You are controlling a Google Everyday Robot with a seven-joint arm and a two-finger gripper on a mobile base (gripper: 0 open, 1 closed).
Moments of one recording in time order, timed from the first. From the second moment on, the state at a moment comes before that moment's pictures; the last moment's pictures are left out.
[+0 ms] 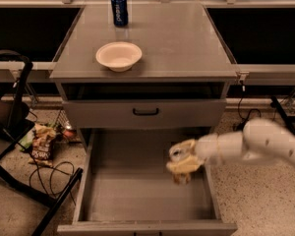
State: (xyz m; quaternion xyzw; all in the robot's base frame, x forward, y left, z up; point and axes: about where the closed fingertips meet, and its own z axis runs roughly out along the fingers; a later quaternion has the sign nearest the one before) arm 0.504 -0.094 0.629 -0.48 0.72 0.36 0.35
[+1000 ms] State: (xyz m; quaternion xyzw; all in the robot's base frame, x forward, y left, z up) arm 0.554 -0.143 0.782 -0.47 0.74 0.32 0.34
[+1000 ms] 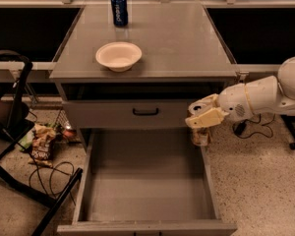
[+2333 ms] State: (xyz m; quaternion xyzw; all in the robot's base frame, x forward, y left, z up) arm 0.685 -0.143 0.988 -0.42 0.72 0.25 0.49
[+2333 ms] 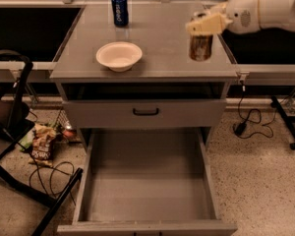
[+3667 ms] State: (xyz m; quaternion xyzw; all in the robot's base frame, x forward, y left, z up) arm 0.880 -0.138 0.959 -0.29 0.73 0.24 0.57
